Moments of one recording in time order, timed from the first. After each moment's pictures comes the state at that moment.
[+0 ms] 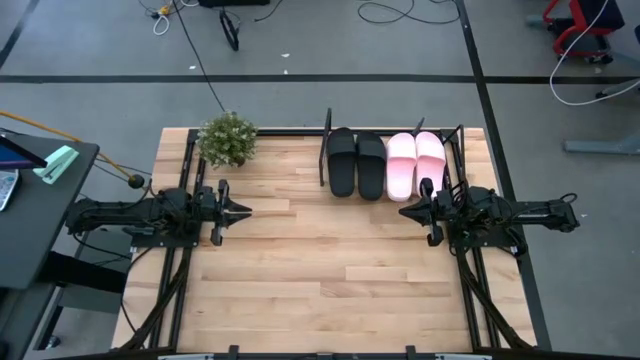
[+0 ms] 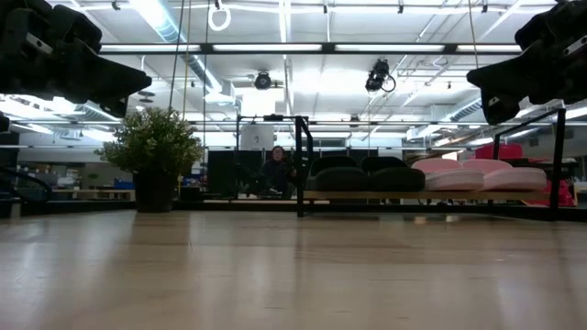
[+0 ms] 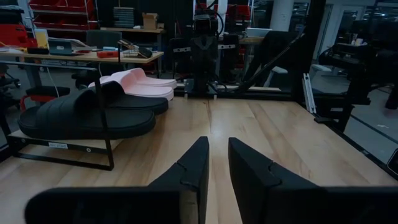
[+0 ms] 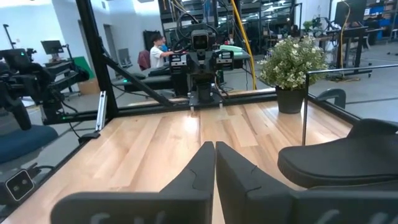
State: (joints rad) left arm 0.01 0.08 0.01 0.08 -0.01 -0.07; right arm 0.00 0.01 0.01 0.02 -0.01 0.13
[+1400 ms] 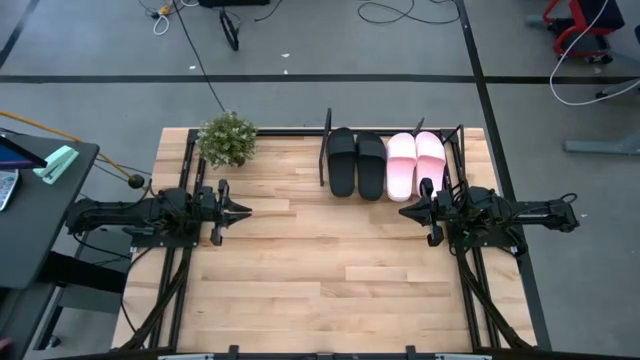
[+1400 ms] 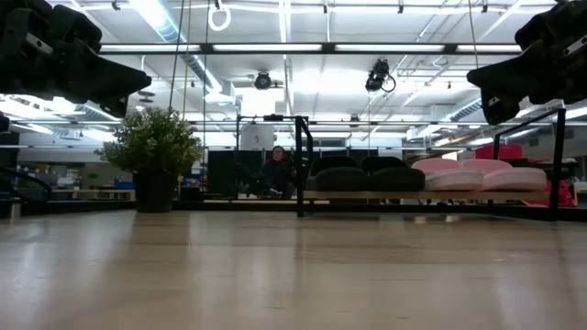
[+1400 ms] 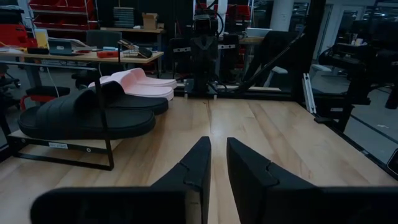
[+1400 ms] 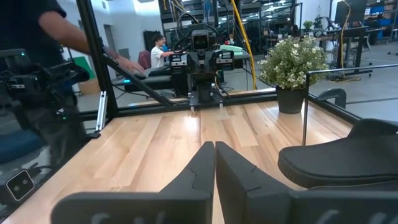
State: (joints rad) left arm 0.01 0.08 0.01 0.08 -0.01 -0.07; right arm 0.00 0.01 0.01 0.02 -0.02 0.14
